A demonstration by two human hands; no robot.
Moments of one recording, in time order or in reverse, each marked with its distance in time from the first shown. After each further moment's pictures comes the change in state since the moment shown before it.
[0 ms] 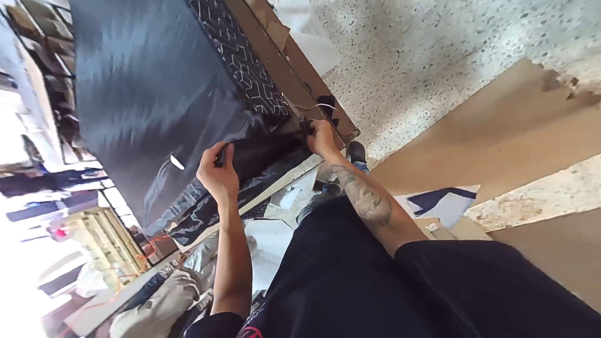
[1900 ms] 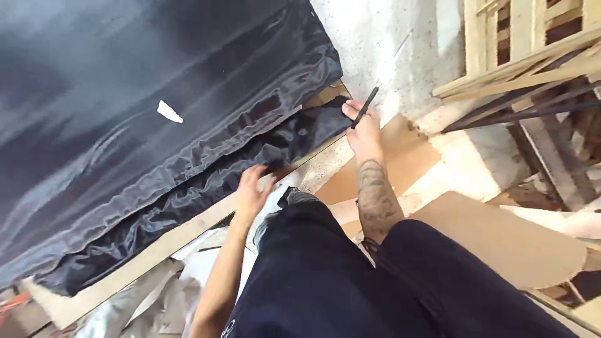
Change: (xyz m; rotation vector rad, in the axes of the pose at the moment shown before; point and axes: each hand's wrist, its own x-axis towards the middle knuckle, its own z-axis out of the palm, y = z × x) left_hand -0.161 -0.279 -0.052 -0.405 -0.525 0.138; right_hand -0.120 -0.111 0.096 0.480 0.537 0.140
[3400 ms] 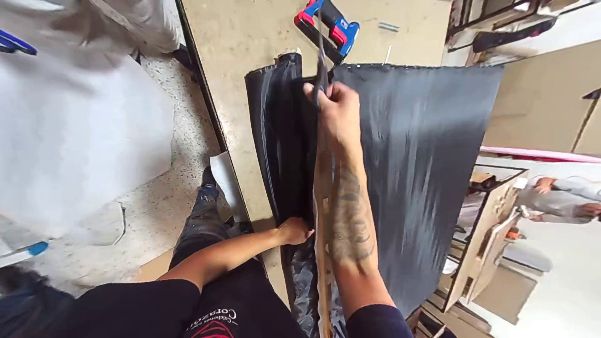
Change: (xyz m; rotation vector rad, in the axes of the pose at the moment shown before) left_hand -0.245 -0.446 -0.235 -0.788 0.255 -0.498; right_hand -0.730 0.383 0.877 -1.342 -1.941 -0.742
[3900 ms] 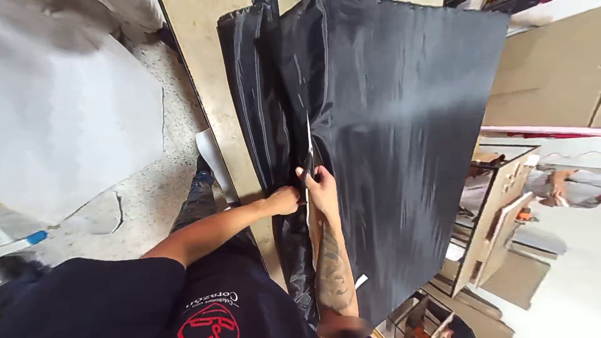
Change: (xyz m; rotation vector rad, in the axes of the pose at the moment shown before) left_hand 0.008 0.003 0.023 0.031 0.330 0.104; right_hand -0.256 0.158 -0.008 0.007 0.001 0.279
